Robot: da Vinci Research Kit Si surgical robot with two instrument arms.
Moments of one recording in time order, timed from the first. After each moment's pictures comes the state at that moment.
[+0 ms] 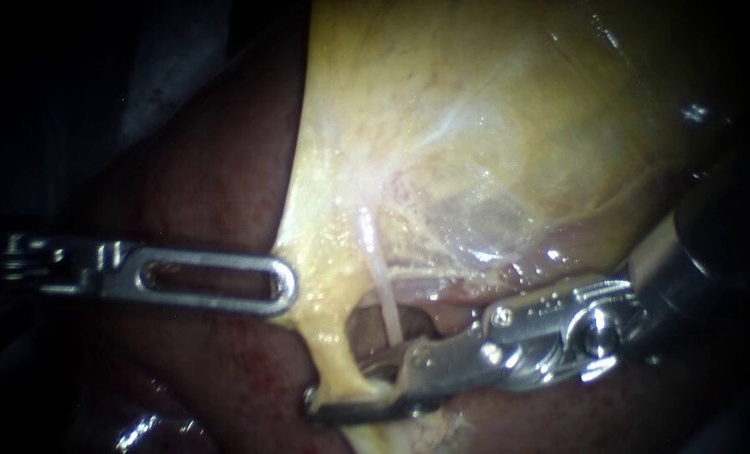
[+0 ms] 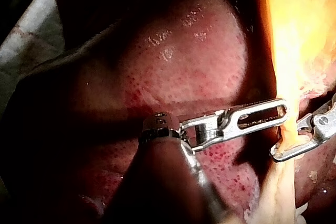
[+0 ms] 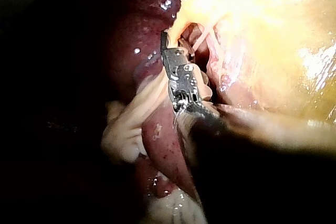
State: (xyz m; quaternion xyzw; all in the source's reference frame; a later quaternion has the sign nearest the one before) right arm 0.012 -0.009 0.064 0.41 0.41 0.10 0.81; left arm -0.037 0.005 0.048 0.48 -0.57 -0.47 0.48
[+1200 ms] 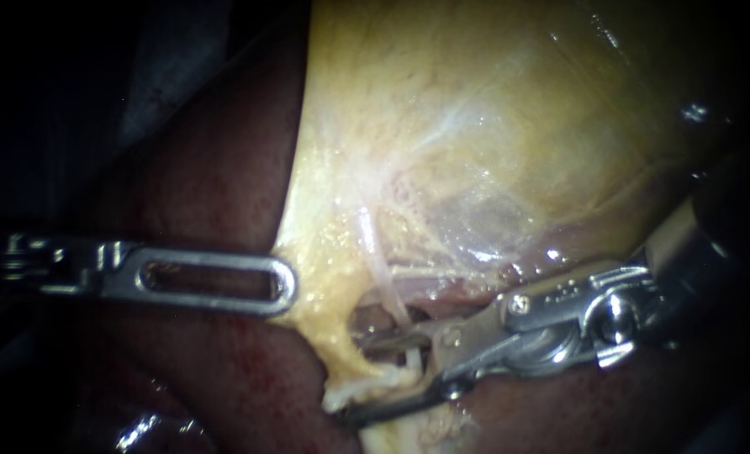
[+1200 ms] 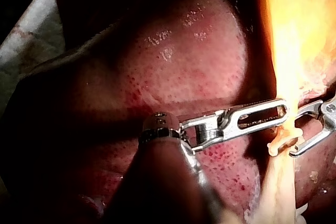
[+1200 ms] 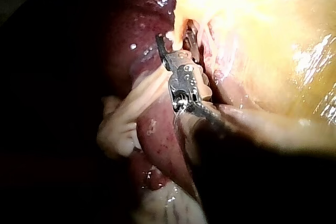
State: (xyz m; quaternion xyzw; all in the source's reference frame) right arm 0.010 -0.006 0.062 0.34 0.44 0.13 0.82; left arm -0.037 0.005 0.048 0.48 -0.57 -0.47 0.48
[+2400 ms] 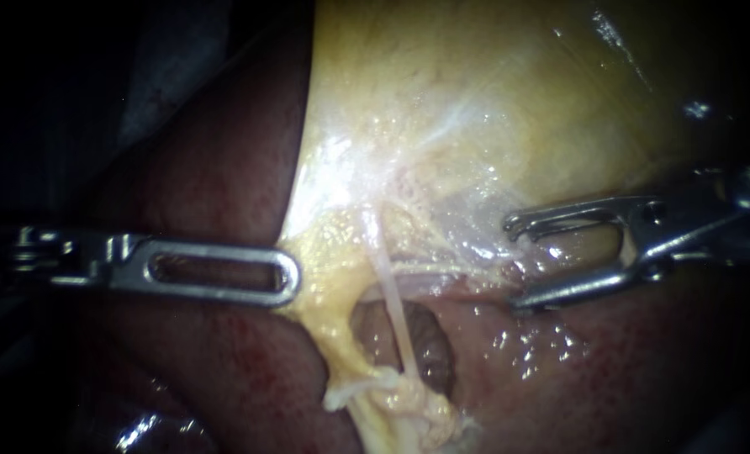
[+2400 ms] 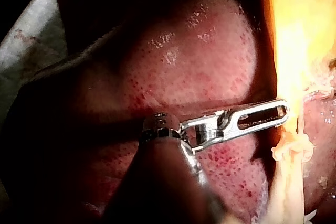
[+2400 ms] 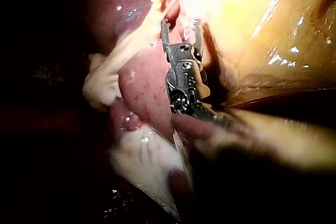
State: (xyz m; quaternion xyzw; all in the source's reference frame) right arm -0.003 0.003 0.055 0.28 0.45 0.16 0.83; left arm -0.037 0.006 0.050 0.48 -0.57 -0.46 0.48
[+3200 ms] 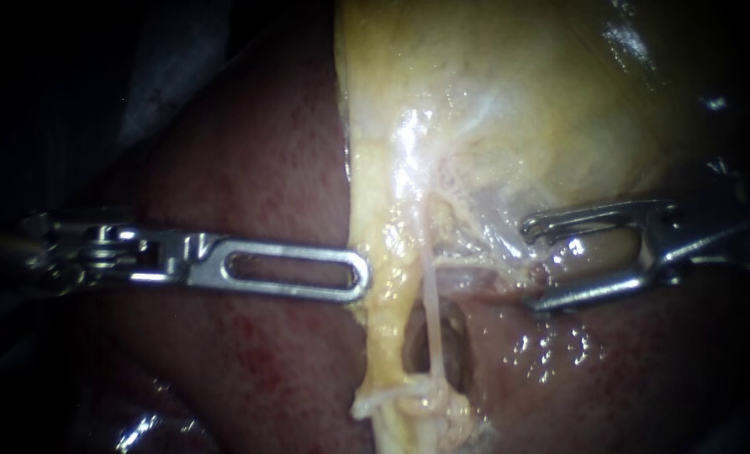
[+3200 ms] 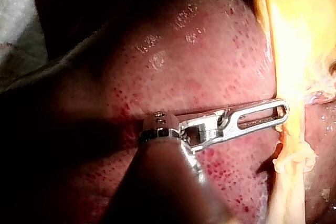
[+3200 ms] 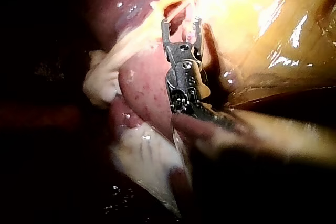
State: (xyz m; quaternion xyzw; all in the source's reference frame) right arm -0.003 0.003 0.055 0.28 0.45 0.17 0.83; left arm -0.043 0.006 0.055 0.47 -0.57 -0.46 0.49
